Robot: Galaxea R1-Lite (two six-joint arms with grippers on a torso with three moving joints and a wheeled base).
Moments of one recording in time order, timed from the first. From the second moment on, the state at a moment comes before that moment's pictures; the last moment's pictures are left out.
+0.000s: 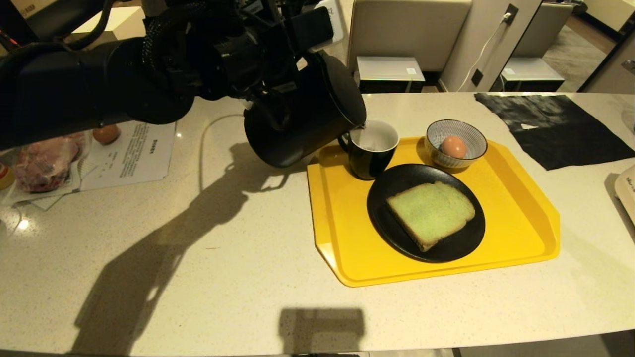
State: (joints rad) left arm -0.63 1.96 -2.02 -0.13 0.20 1.30; right arm 0.00 0.00 0.00 -0.07 -0.01 -0.01
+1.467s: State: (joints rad) left arm -0.61 1.94 -2.02 -0.18 0.21 1.44; right arm 0.00 0.00 0.00 -0.07 -0.01 -0.01
